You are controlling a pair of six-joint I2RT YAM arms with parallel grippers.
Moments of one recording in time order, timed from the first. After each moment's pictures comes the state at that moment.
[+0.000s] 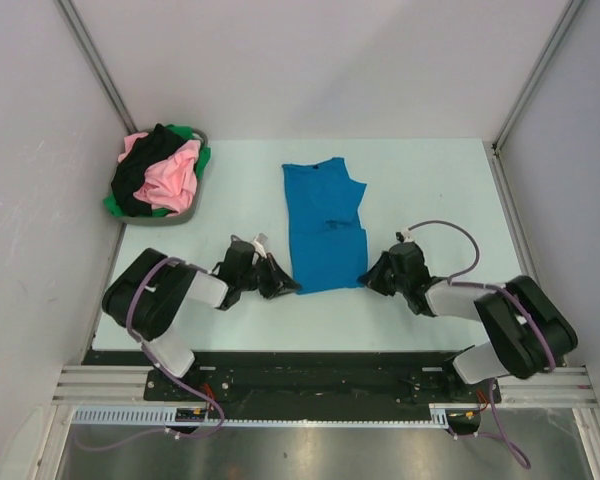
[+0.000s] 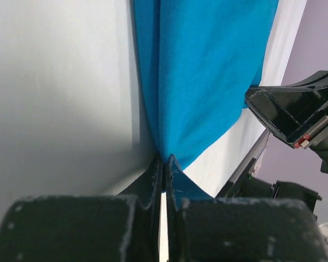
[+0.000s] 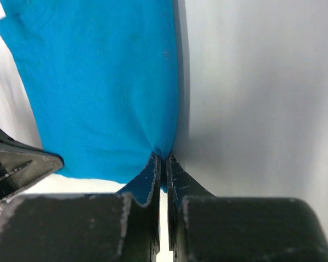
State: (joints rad) left arm -0.46 1.72 0.49 0.55 0.49 -0.99; right arm 0.46 1.49 0.45 0.34 -0.10 0.88
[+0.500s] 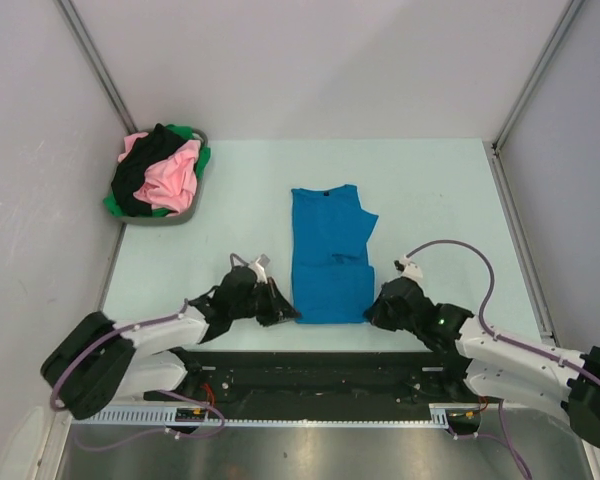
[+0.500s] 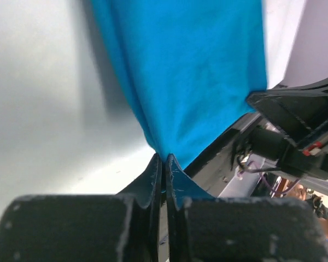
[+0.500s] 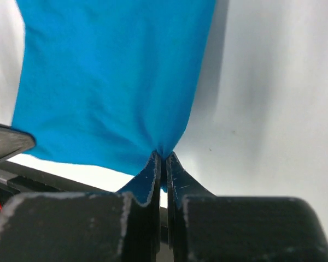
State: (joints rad) left arm -0.70 1.26 0.25 0.33 0.35 -1.07; right arm 0.89 0.91 0.35 -0.24 0.19 1.01
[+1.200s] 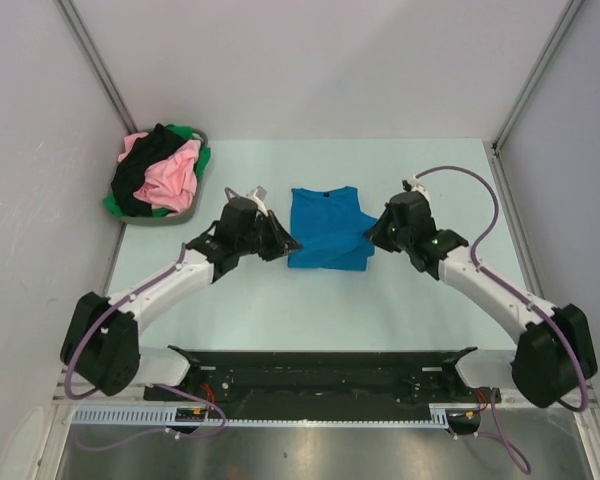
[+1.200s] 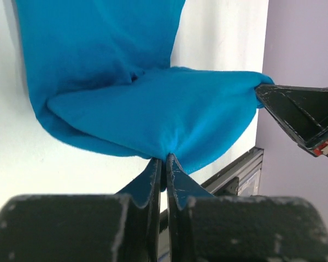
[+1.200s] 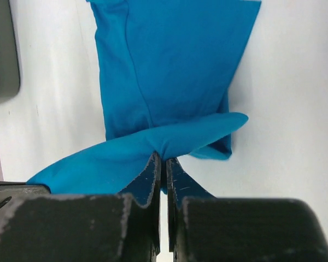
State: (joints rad) left arm -0.55 1.30 0.83 -0.14 0.25 -0.91; right arm 0.53 1.23 0.90 -0.31 0.12 0.81
